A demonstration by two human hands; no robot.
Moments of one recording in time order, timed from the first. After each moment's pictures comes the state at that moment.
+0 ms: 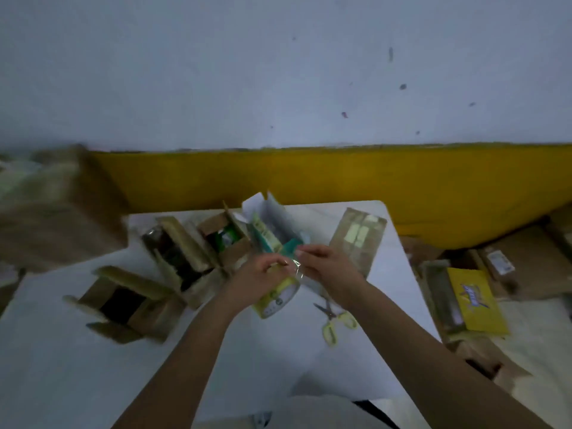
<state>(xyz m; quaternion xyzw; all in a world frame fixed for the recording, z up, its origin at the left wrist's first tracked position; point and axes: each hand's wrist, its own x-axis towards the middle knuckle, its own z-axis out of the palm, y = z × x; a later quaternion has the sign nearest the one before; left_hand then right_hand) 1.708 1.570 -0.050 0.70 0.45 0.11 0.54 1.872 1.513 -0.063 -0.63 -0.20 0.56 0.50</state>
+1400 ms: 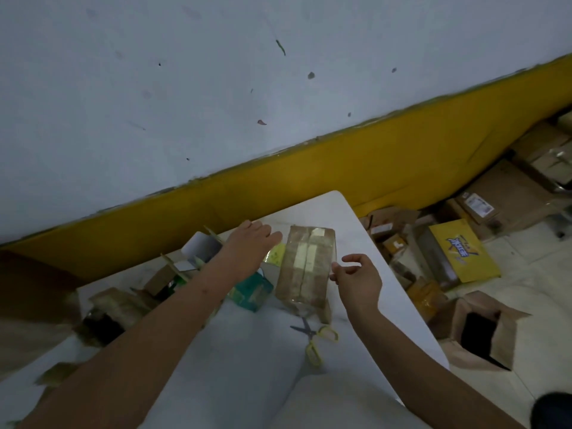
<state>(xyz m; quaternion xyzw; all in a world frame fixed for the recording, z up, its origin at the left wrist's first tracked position) 1.890 1.671 -0.049 0.98 0.12 -0.14 -0.11 2.003 1.481 -0.108 -0.82 -0.04 0.24 0.52</state>
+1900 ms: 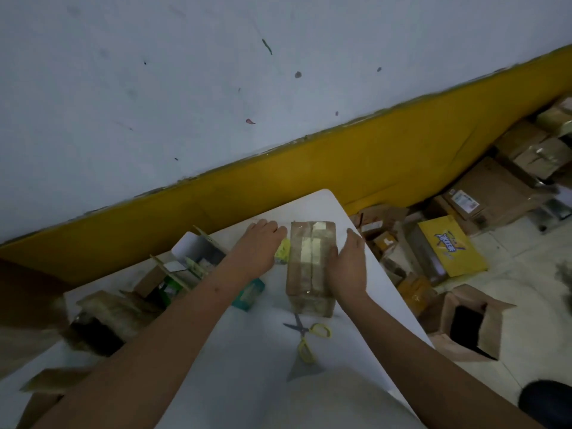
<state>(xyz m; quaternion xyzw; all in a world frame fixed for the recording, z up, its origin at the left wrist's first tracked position) 1.916 1.648 -0.063 0.98 0.17 -0.09 -0.01 2.019 1.494 -0.107 -0.89 -0.18 0.16 0.38</state>
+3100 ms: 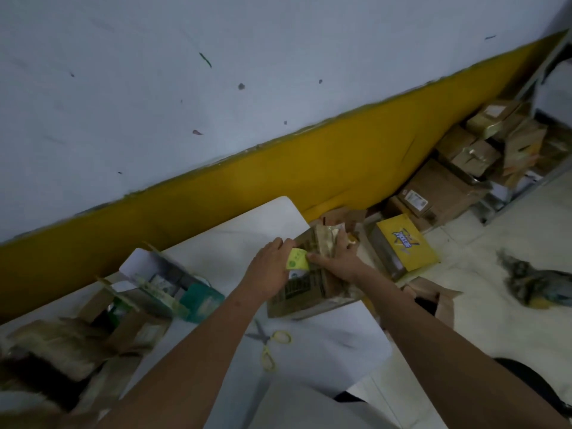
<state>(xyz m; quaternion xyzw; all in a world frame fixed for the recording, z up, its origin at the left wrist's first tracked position) 1.983 1.561 -0.114 0.97 0.17 0.01 0.16 2.131 1.421 -0.132 -0.85 -0.20 0.39 0.28</state>
